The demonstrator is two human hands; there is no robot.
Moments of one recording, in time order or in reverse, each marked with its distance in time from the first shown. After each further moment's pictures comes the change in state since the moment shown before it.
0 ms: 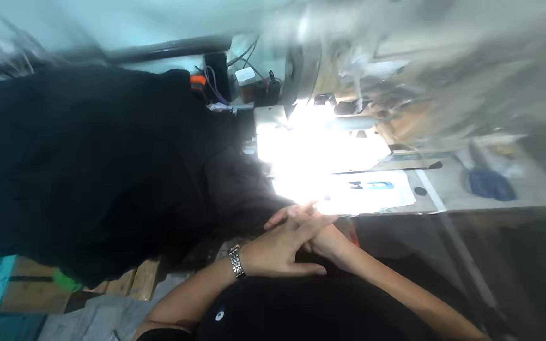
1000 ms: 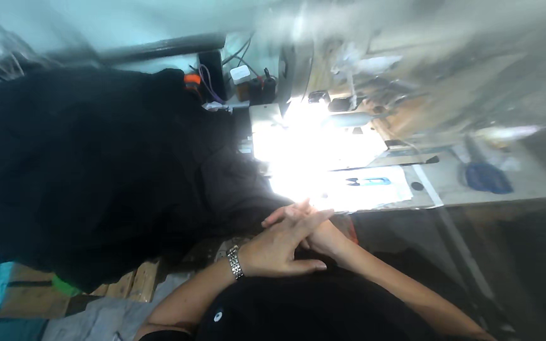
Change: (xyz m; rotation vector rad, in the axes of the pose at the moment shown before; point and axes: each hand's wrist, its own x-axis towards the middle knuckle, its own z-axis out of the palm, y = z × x) left_hand 0.020 0.044 -0.016 0.151 -0.207 -0.354; right_hand -0.006 -0.026 0.014 -0.174 0.136 0.241
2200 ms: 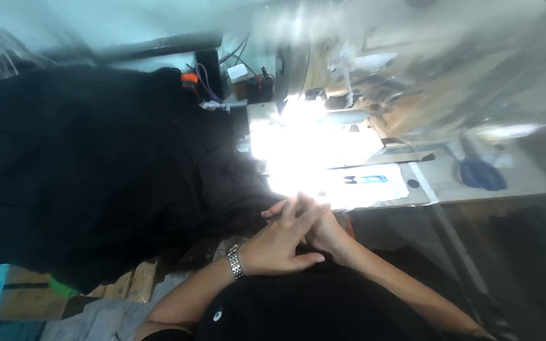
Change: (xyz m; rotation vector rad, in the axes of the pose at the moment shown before) left_hand 0.003 -0.031 0.022 -0.034 0.256 0.210; right_hand 0.018 0.033 -0.024 0.384 -0.233 -0.244
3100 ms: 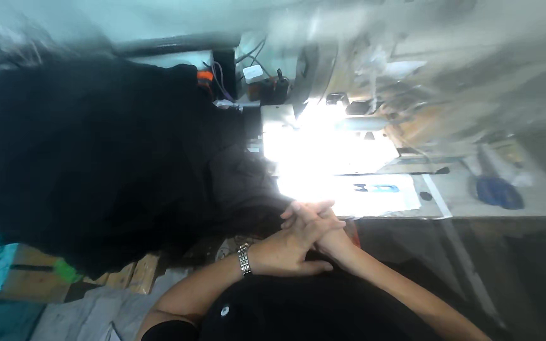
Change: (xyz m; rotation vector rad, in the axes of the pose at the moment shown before) left_hand -0.003 -0.009 0.009 -0.157 -0.058 0.096; right_hand 0.009 0.010 0.018 -0.409 0.236 -0.271
